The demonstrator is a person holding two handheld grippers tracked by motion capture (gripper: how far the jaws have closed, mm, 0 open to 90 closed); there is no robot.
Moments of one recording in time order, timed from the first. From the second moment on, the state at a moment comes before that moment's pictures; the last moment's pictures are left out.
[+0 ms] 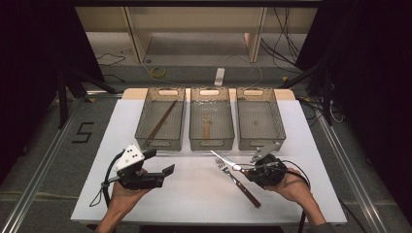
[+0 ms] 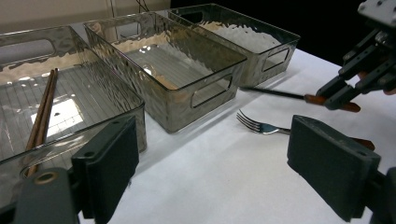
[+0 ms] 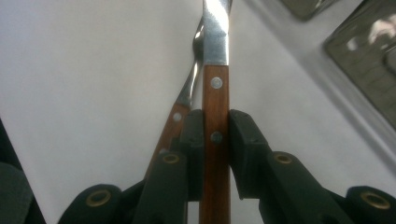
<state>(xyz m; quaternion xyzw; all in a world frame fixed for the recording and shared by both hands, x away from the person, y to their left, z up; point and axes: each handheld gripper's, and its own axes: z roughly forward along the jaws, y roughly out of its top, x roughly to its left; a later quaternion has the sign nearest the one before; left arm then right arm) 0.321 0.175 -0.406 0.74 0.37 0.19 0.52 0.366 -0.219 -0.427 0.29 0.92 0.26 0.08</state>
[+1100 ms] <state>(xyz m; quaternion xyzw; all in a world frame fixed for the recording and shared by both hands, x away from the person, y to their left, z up) 0.319 0.180 -0.404 0.73 0.36 0.19 0.55 0.446 -0.251 -0.364 0.42 0.82 0.36 0.17</state>
